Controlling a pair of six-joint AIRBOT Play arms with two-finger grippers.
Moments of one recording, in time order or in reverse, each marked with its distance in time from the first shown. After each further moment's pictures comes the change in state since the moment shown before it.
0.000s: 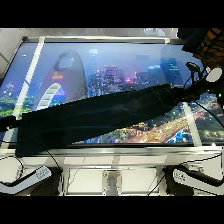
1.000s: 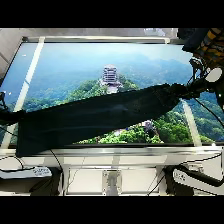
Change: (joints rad) left arm -0.049 -0.259 0.007 -0.094 0.333 -0.020; right arm 0.002 0.001 -0.002 0.005 -0.095 0.073
